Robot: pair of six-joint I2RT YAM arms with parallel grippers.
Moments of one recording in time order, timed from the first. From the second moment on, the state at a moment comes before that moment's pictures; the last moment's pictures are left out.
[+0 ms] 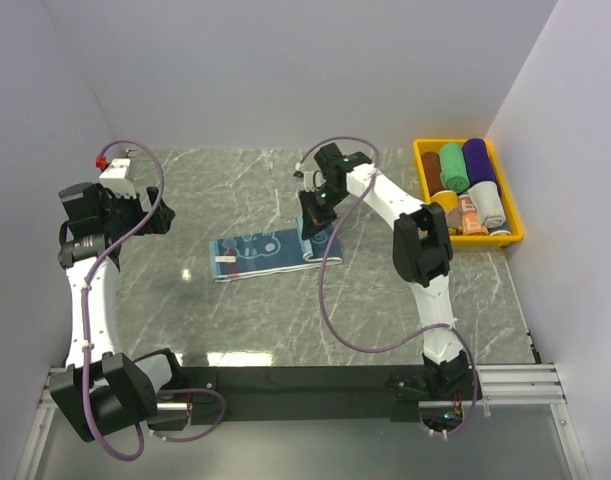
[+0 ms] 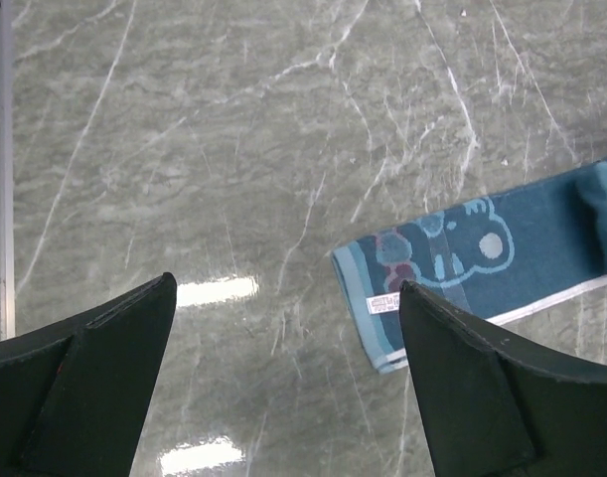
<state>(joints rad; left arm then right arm) 0.36 1.09 1.00 -0.41 0.52 0.11 0.47 2.24 1.99 -1.04 -0.60 0.04</state>
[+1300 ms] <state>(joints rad) 0.27 1.11 0.89 -0.54 0.52 0.11 0.53 2.43 2.15 -0.99 -0.71 0.13</state>
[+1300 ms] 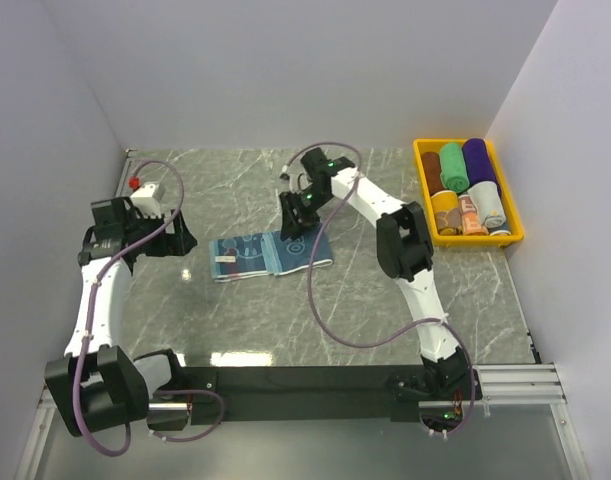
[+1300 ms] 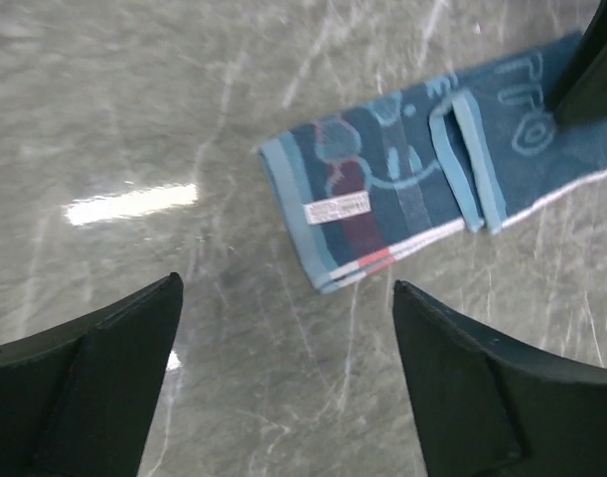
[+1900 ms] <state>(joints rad) -0.01 1.67 1.01 -0.52 0.50 -0.01 0.38 2.38 2.05 -0.98 -0.49 -0.06</state>
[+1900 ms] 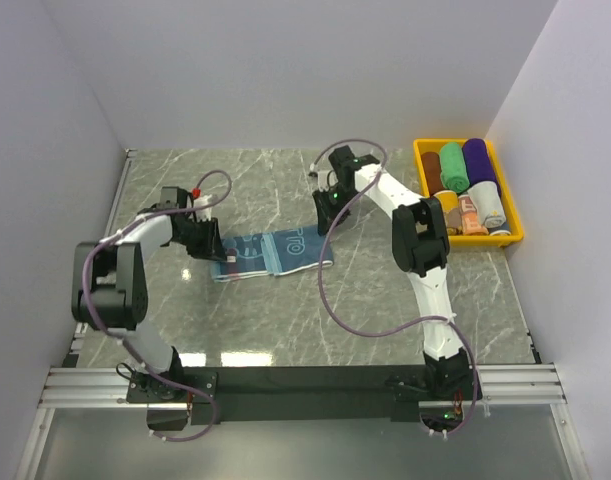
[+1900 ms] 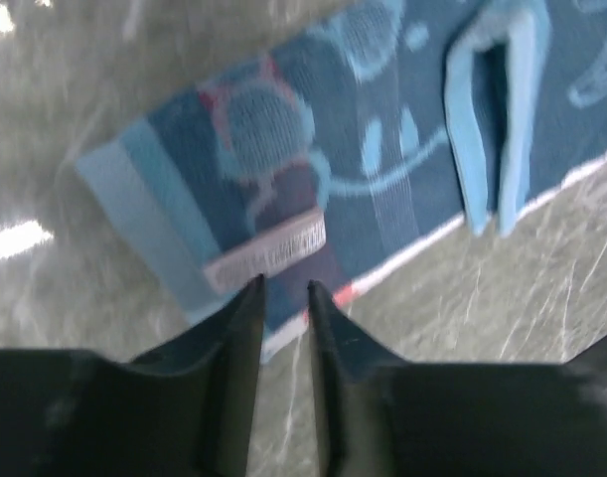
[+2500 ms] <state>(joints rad) -0.03 2.15 1.73 -0.68 0.46 0.14 0.46 2.13 1.53 -0.98 -0.84 -0.09</state>
